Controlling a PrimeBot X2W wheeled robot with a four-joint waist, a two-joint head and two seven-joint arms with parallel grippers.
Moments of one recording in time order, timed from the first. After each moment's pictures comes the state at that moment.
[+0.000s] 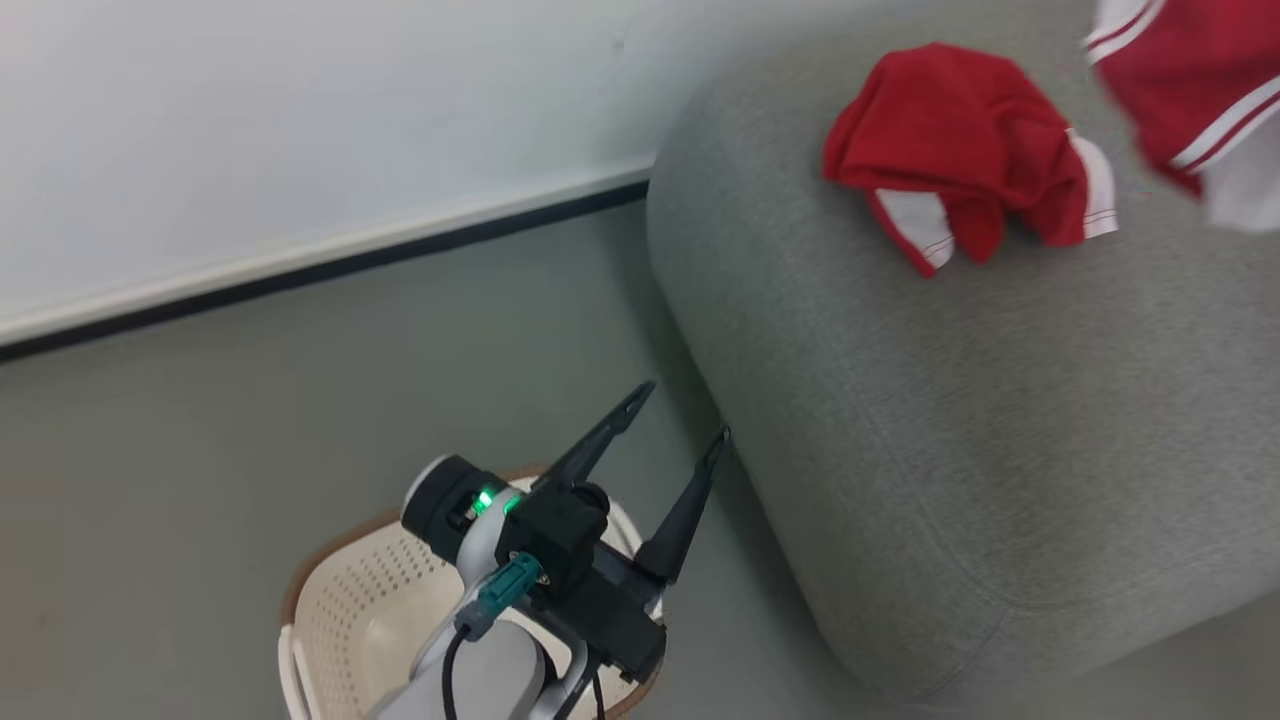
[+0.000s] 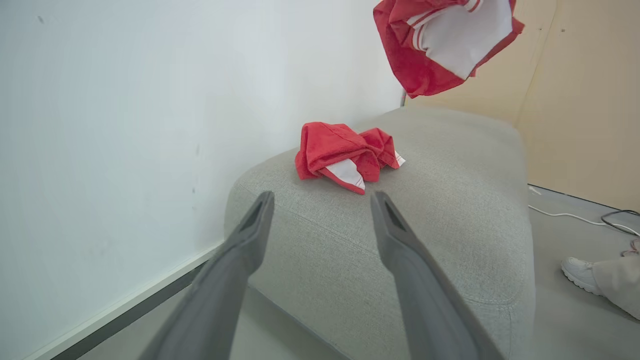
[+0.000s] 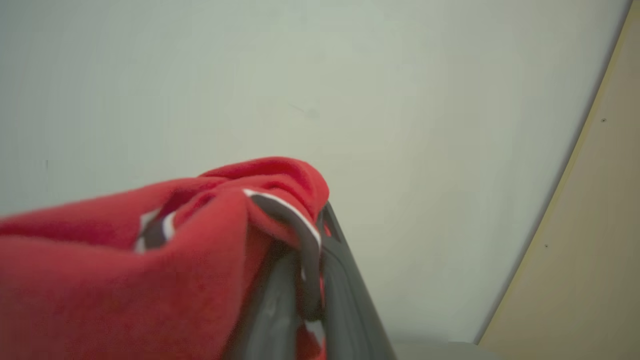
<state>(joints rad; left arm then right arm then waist) -0.45 0.12 -0.71 0.26 -0.37 0.03 -0.22 -0.99 -0.64 0.32 0.50 0.38 0.07 -0.21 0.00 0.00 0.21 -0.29</state>
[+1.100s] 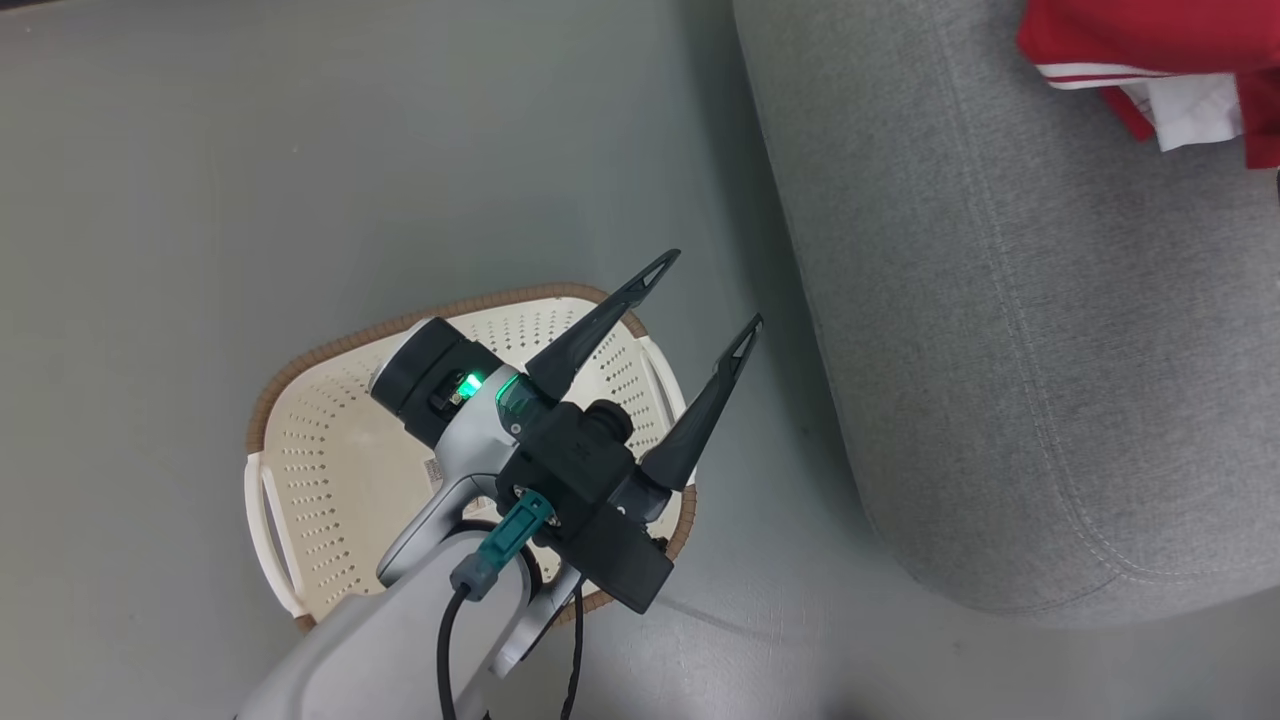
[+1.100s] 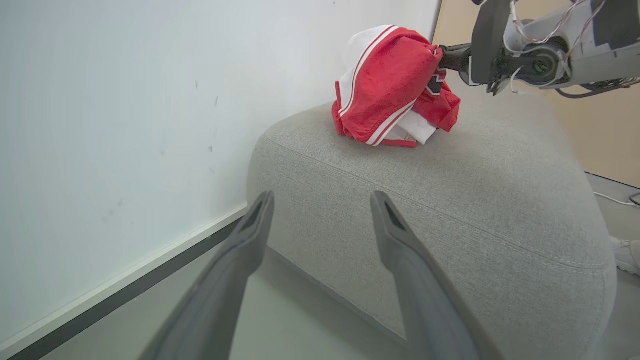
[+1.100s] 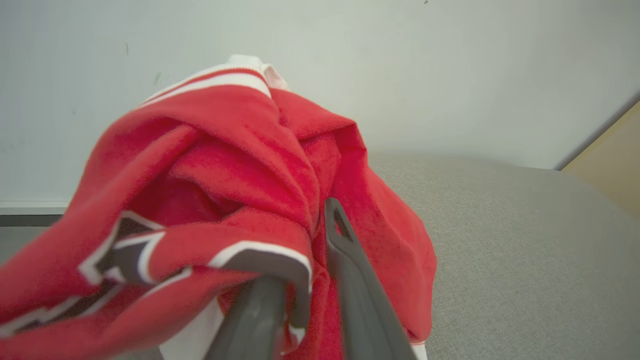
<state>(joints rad) -0.61 0.20 -0.73 0.07 -0.25 0.03 -0.14 -1.11 -0.48 0.34 0.94 0.38 0.05 -0.23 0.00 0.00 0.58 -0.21</state>
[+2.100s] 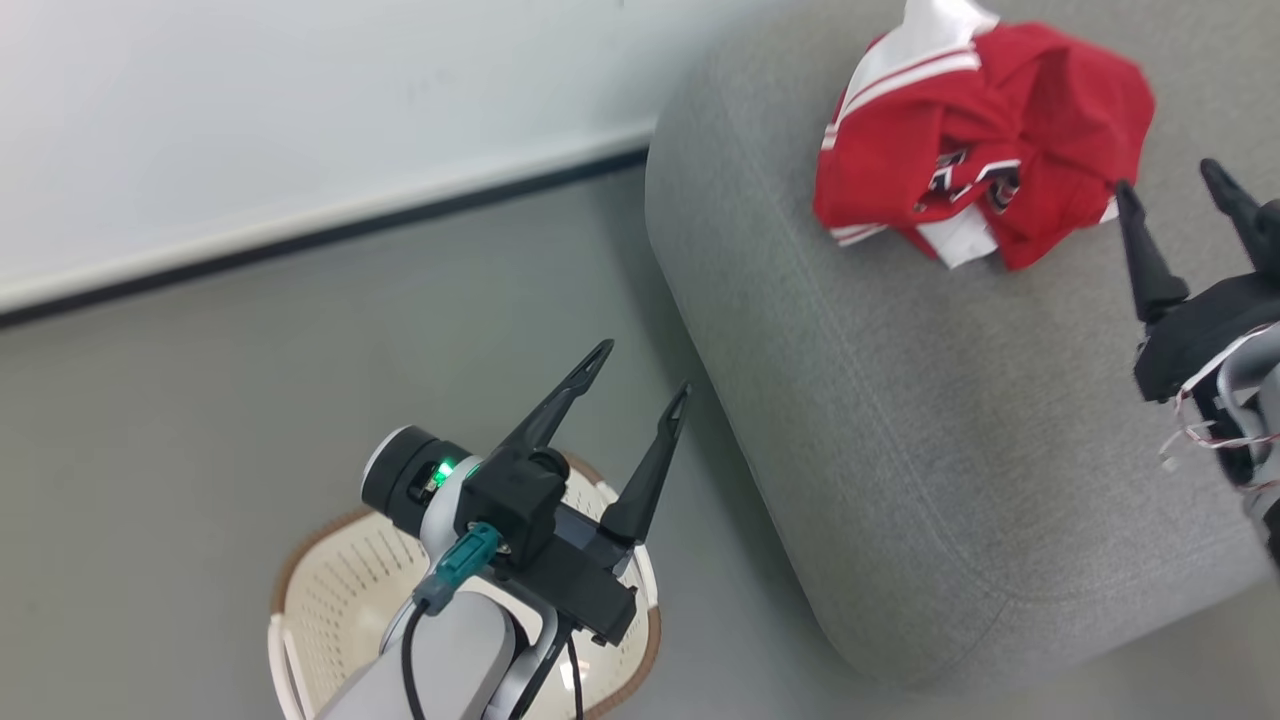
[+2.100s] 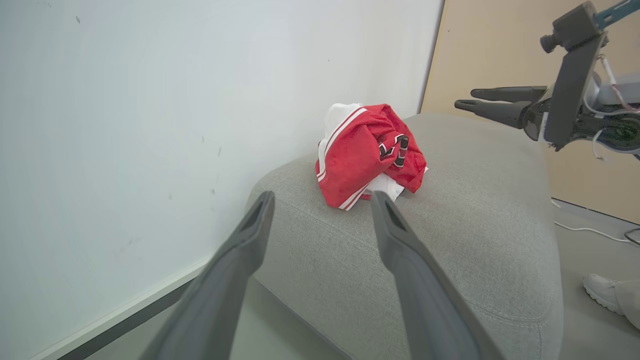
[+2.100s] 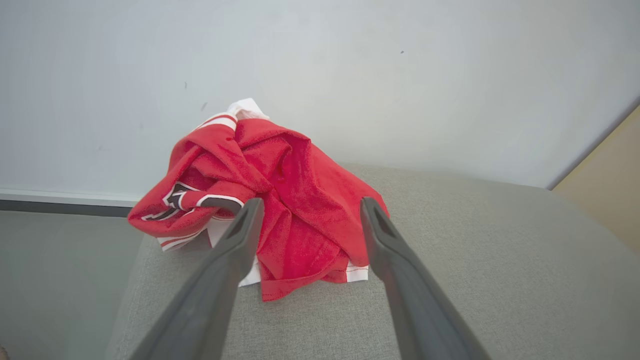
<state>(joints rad) -0.48 0.16 -0.67 0.22 -0.37 0.04 -0.22 -0.88 -0.43 0.44 0.90 0.33 0.11 -0.25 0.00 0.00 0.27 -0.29</state>
